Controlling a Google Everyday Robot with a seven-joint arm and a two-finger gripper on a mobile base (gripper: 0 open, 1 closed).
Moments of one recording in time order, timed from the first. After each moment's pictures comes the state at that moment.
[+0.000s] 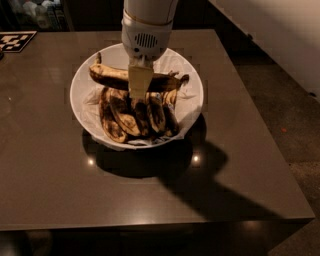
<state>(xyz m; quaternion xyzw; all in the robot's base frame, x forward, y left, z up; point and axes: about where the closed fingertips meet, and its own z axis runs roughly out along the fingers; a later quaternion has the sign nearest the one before) 0.523 0.041 0.955 -0.71 0.70 0.04 0.11</state>
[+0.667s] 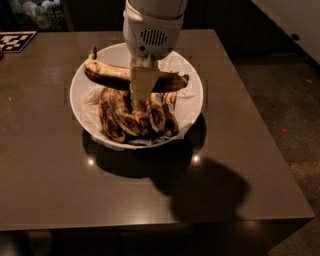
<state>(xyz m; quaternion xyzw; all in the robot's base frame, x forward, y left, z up) 0.487 0.035 0.980 -0.72 0.68 0.03 0.13</state>
